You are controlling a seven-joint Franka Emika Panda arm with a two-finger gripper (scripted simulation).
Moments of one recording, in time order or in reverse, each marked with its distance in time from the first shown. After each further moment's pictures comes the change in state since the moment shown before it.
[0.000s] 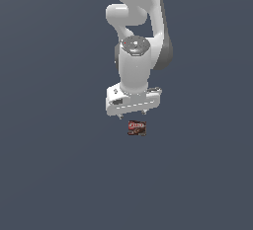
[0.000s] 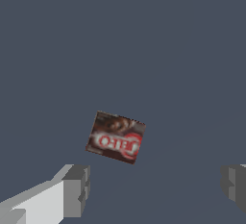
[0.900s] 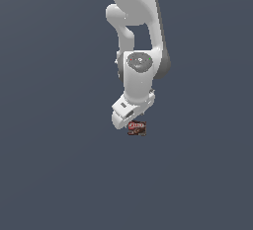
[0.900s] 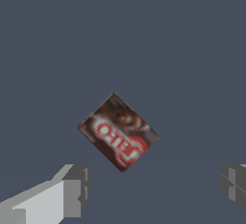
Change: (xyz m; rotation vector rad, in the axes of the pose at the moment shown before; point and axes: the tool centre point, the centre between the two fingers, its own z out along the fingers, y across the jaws) arm -0.005 -0.009 0.044 -0.010 -0.025 -0.498
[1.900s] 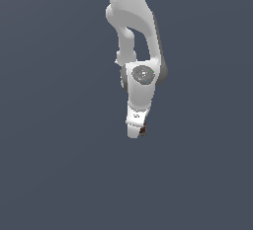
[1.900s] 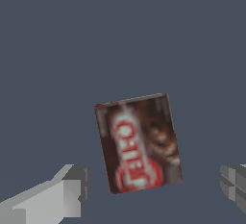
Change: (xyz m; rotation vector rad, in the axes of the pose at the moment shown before) arm 0.003 -0.019 0.047 0.012 -0.004 -0.592
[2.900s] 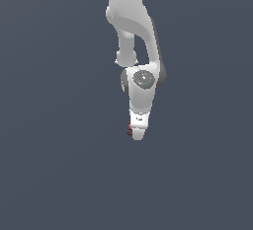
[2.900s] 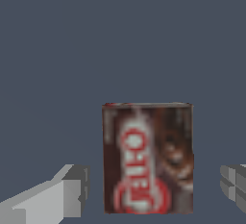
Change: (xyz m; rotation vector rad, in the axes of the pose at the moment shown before) arm 0.005 -0.004 0.020 0.001 0.006 -0.166
